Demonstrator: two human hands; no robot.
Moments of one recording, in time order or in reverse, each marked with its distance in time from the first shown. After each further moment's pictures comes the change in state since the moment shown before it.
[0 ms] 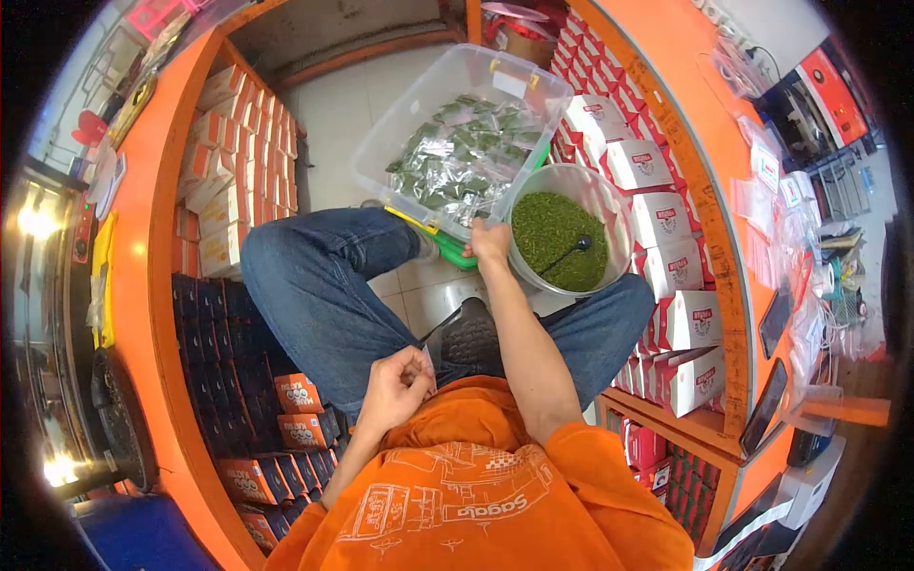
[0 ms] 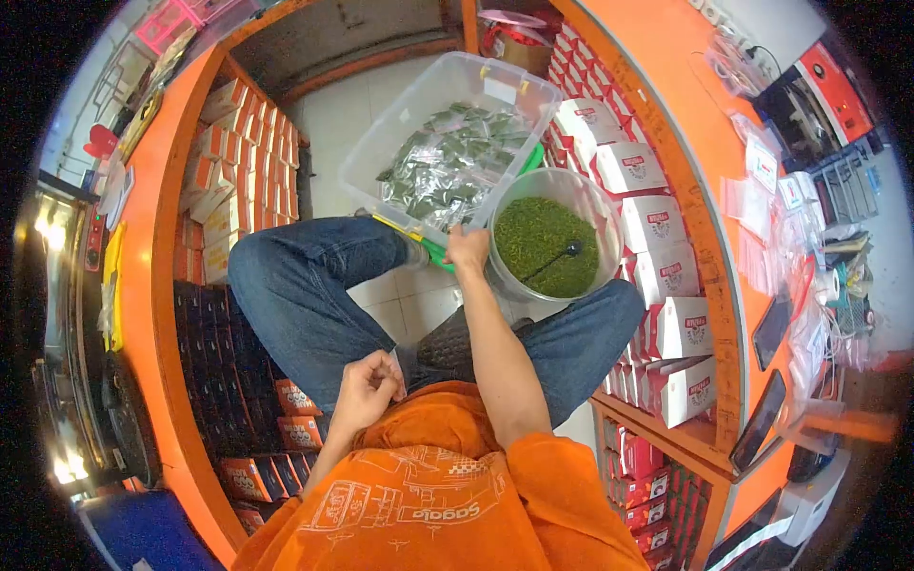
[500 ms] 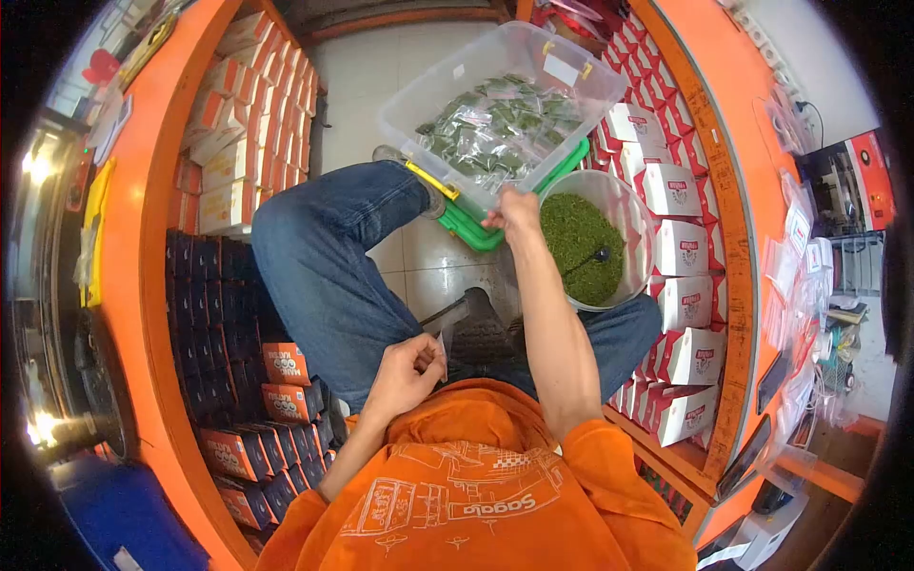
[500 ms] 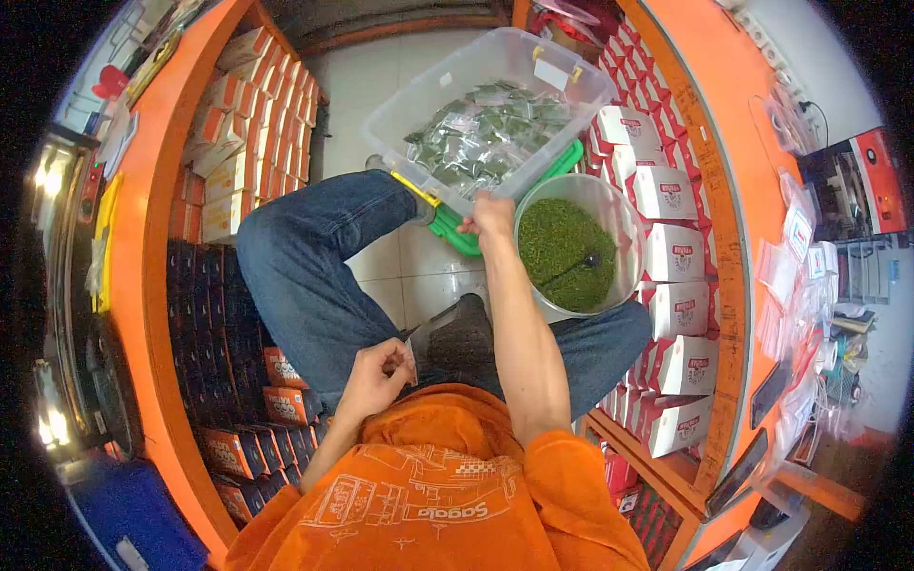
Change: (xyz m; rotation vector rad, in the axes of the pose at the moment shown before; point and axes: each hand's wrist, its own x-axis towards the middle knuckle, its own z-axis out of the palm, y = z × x) left_hand 0.028 -0.020 -0.004 0.042 0.038 -0.037; right_hand 0.027 -0.060 0.018 0.131 -0.178 0.097
